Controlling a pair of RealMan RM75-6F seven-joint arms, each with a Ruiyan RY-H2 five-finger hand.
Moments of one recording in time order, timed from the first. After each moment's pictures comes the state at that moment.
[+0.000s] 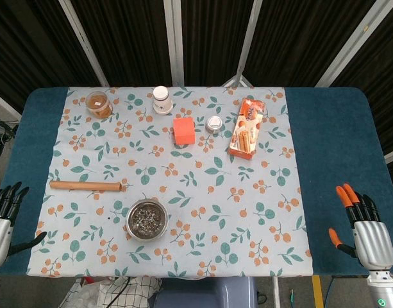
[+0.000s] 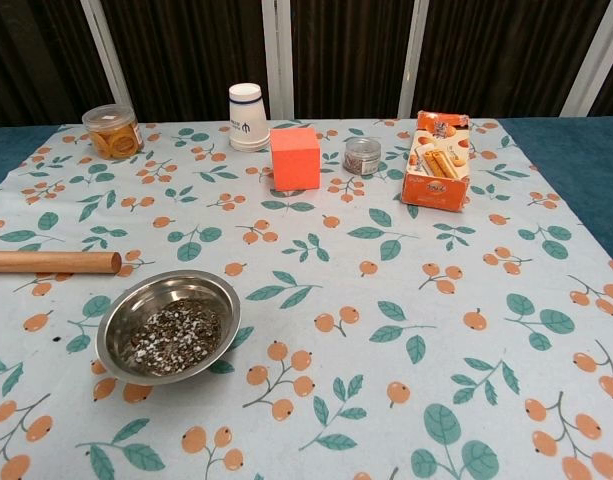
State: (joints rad) left arm 0.00 -1.19 -0.01 -1.59 1.62 1.64 0.03; right arm 0.03 -1.15 0.03 -1.60 -1.60 1.55 0.06
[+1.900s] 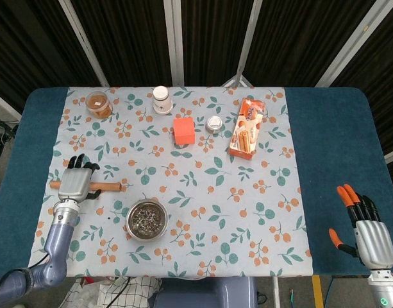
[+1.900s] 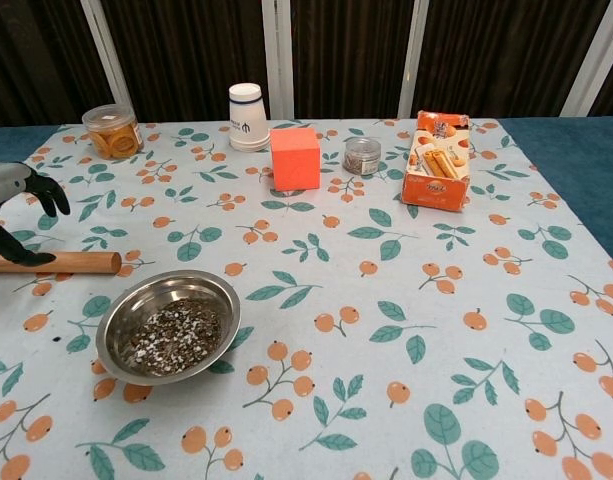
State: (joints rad) left arm -0.54 -1.52 -0.20 -1.49 0.87 1.12 0.67; right arm 0.04 -1.13 0.02 -1.61 -1.58 1.53 0.12
